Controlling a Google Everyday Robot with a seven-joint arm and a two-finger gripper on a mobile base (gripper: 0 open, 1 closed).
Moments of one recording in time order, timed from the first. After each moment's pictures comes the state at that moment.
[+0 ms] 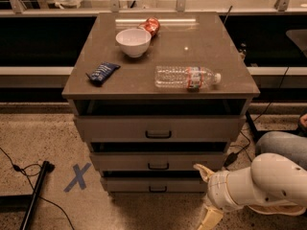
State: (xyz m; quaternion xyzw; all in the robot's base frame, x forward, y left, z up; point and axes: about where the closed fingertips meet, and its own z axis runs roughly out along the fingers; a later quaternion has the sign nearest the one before) arm 0.371 -0.125 0.596 -0.62 0.71 0.18 0.27
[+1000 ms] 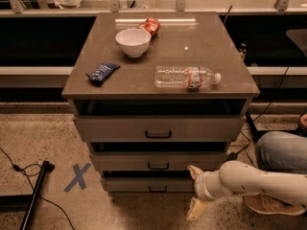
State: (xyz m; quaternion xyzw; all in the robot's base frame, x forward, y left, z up) arm 0.448 -0.134 0.445 -0.65 0.71 0.12 0.25
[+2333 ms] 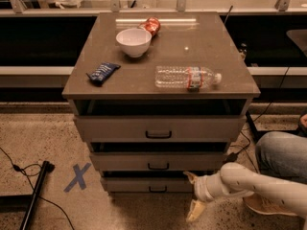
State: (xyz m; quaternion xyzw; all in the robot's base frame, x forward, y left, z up) arm 0.468 -0.139 0.351 -0.66 0.68 0.20 0.27
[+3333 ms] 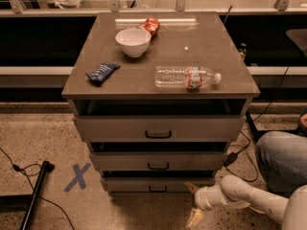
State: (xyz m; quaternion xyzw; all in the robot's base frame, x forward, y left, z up) arm 0.468 -0.151 0.249 -0.63 0.68 0.25 0.29
